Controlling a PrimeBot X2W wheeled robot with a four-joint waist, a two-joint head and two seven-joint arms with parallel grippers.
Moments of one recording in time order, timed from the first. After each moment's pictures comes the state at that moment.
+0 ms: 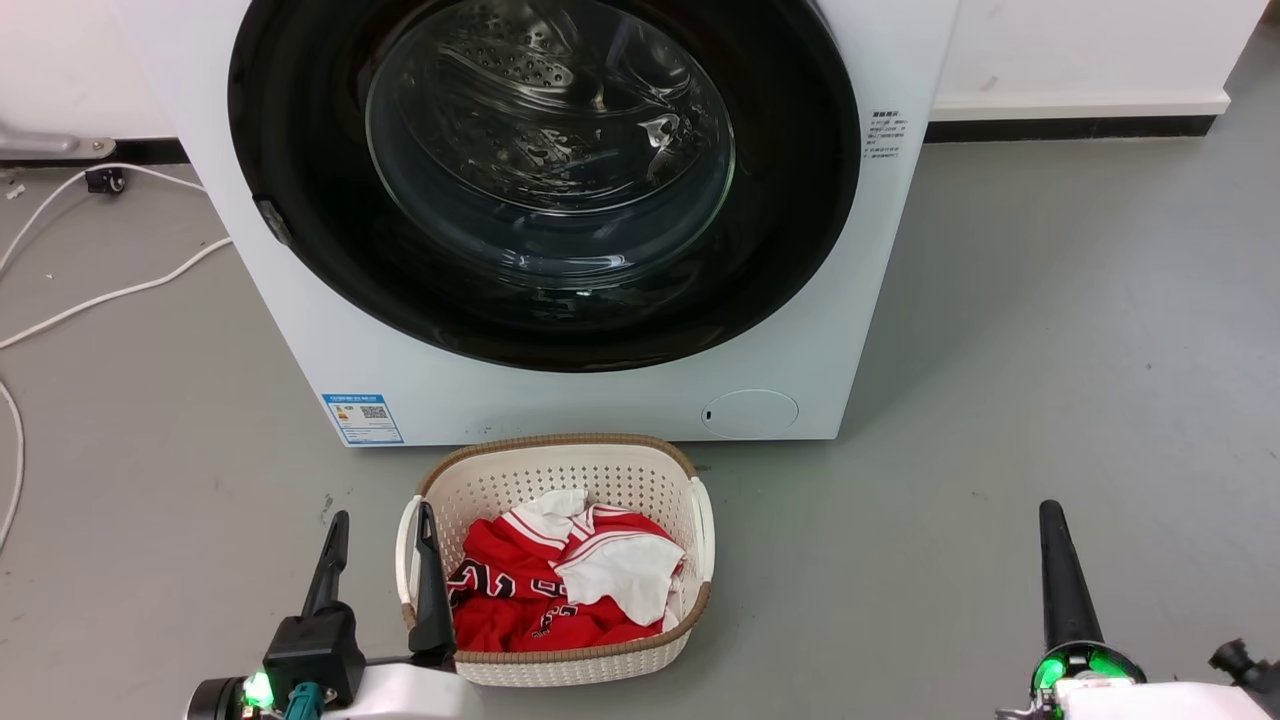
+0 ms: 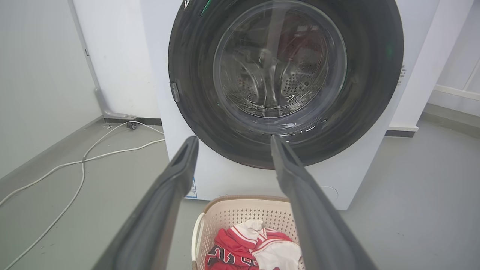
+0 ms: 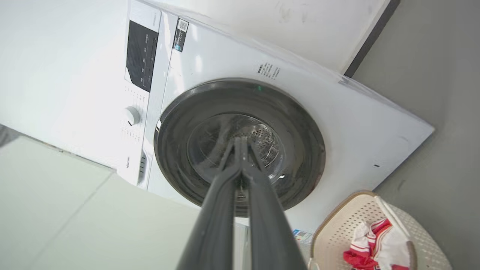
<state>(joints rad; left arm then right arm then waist) 0.05 0.05 -0.09 0.08 -0.11 0.14 -0.26 0.13 -0.05 0.10 -0.03 1.18 0.13 -0.26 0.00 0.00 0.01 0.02</state>
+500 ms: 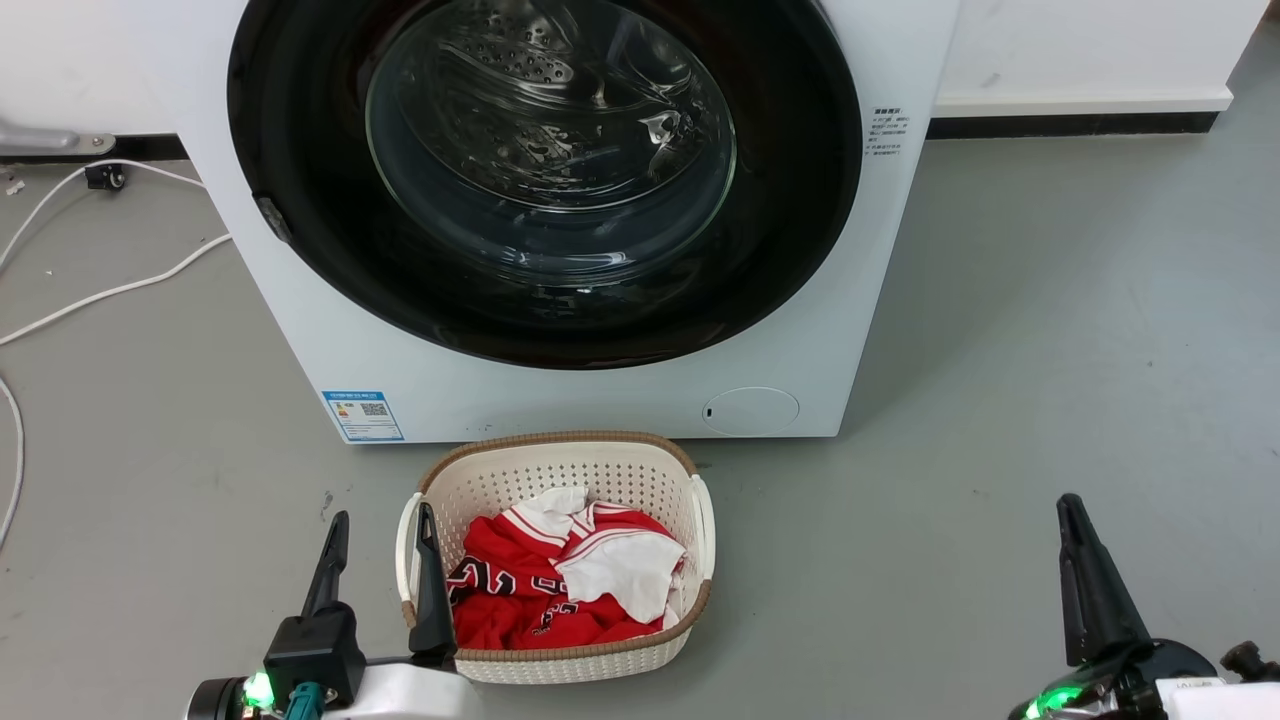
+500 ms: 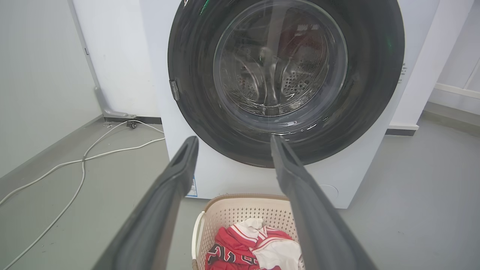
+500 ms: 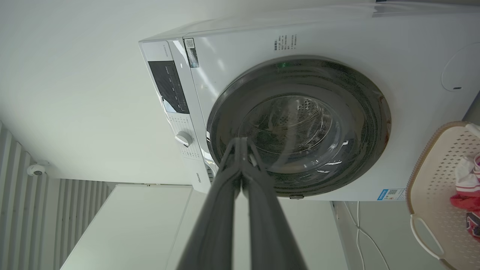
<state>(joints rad) 0.05 0.05 -0.09 0.08 -0.11 0.14 -0.26 0.16 -0.06 0.06 -0.15 1.73 0.13 -0.08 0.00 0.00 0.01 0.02</state>
